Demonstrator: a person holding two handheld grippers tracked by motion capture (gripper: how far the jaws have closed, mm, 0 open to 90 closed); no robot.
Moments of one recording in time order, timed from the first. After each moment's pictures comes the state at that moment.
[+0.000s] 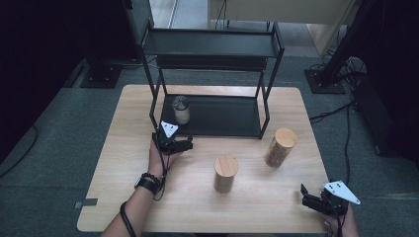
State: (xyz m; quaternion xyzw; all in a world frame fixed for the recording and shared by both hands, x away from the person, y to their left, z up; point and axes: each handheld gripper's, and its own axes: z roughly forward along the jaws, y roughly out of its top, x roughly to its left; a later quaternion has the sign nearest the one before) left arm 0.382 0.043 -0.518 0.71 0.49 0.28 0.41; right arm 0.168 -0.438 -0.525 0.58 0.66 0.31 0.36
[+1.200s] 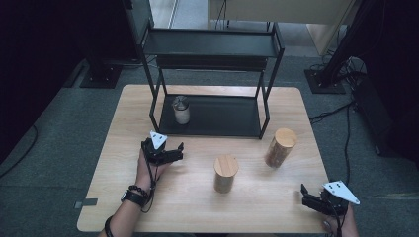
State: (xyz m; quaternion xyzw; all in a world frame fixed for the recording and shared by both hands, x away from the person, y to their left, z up) left arm 0.347 0.075 -0.517 0.71 0.49 0.28 0.42; right arm 0.168 -0.438 -0.525 0.58 0.66 0.31 0.36
